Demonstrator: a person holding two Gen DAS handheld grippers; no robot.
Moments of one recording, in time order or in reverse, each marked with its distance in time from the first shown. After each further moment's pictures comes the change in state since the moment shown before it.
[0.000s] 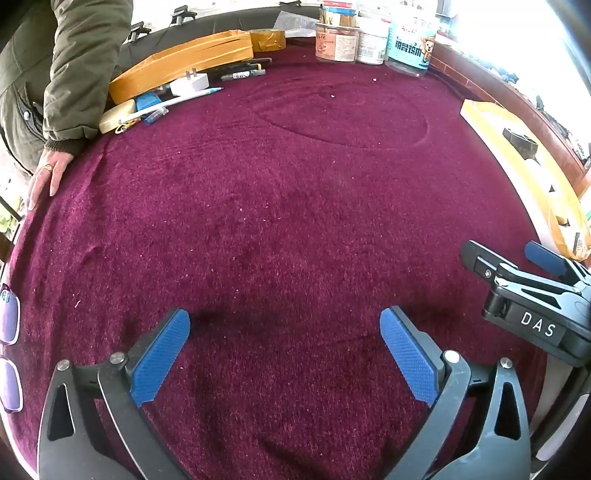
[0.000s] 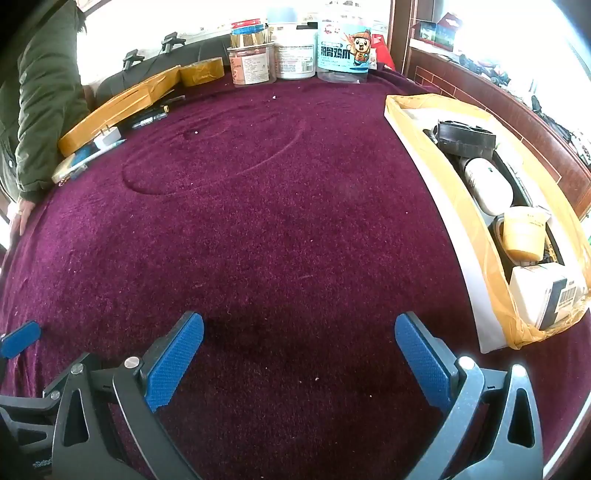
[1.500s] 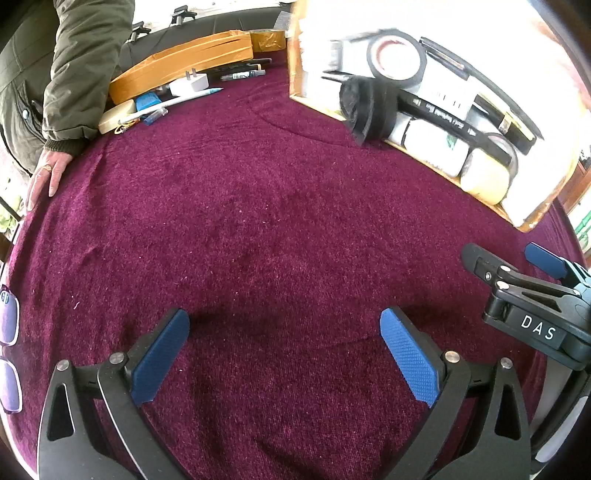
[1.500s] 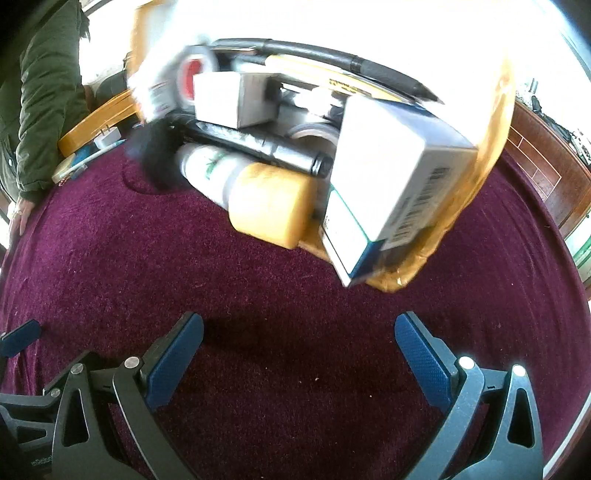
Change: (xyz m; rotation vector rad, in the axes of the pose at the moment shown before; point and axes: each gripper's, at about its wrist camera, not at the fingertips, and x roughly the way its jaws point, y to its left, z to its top) left arm 0.000 0.000 0.000 -0.003 -0.001 0.001; right arm -0.001 0.001 0.006 -0.001 0.004 0.002
